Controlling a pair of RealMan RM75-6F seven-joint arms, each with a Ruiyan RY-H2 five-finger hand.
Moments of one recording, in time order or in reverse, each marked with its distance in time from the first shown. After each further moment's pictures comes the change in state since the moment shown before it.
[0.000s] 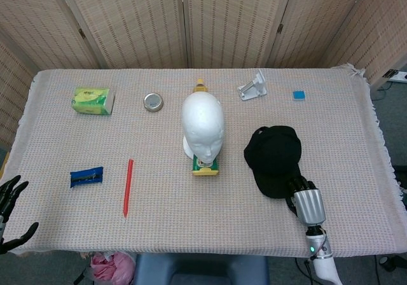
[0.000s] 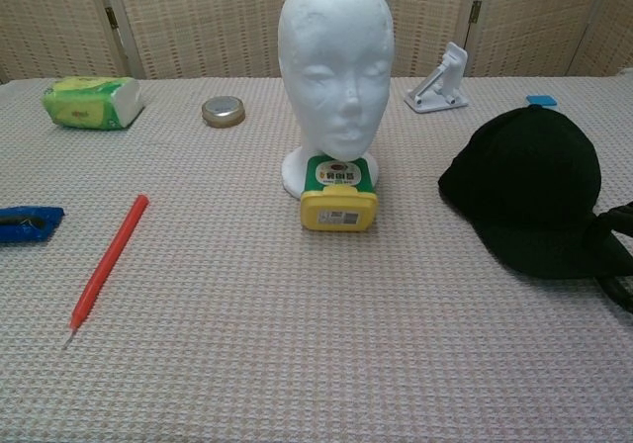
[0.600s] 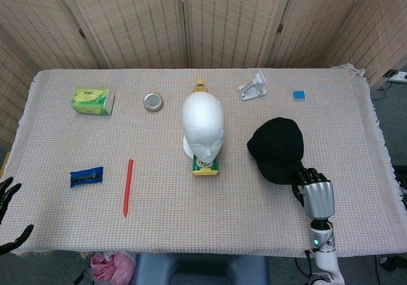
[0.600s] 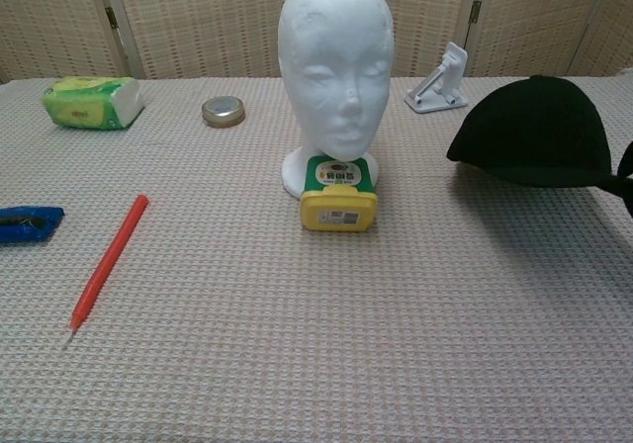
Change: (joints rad) left arm 0.028 0.005 0.000 0.008 0.023 0.057 -0.015; right arm 0.086 0.001 0.080 0.026 0.036 0.235 0.026
